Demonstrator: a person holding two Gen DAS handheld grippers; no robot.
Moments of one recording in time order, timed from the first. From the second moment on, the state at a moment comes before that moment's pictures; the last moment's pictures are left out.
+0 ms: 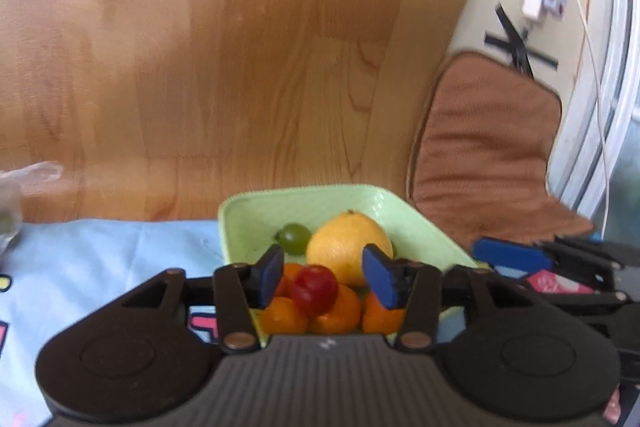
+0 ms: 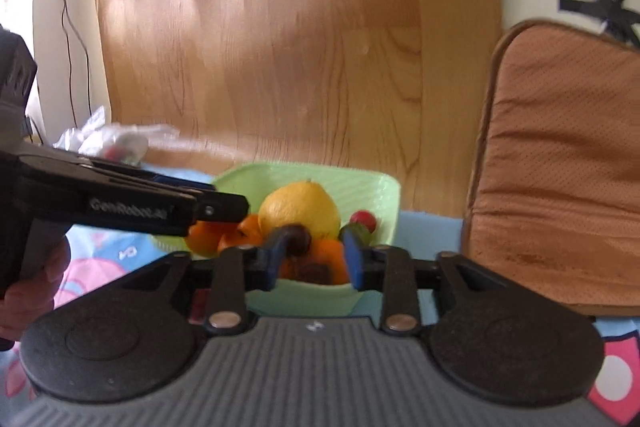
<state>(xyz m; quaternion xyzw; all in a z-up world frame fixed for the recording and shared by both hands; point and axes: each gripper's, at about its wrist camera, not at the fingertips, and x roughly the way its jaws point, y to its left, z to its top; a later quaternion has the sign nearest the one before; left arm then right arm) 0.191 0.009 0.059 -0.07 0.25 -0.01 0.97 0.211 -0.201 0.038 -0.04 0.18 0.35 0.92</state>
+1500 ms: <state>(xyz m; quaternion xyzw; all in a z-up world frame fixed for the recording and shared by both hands) 0.029 -0.046 0.014 -0.09 0.32 0.01 0.94 0.067 -0.235 0.003 -0.10 0.25 0.42 0.87</state>
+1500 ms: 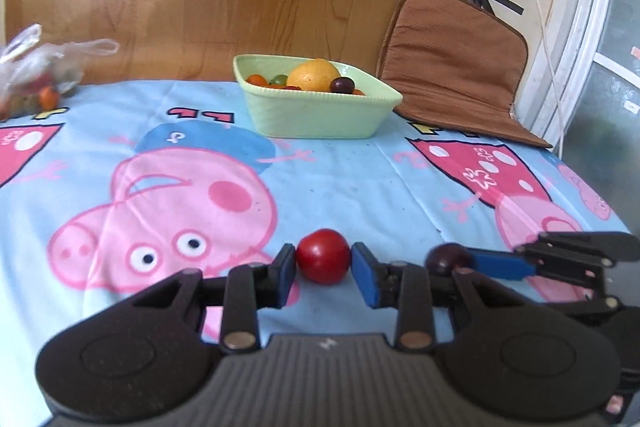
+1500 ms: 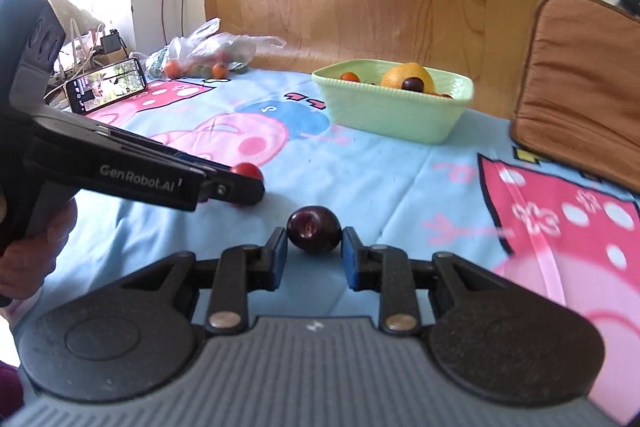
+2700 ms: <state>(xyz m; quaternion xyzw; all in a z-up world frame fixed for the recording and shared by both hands) 0.023 -0.057 0.005 -0.05 0.29 0.06 0.95 0.055 -0.235 -0.004 -0.12 0.25 0.39 0.88</state>
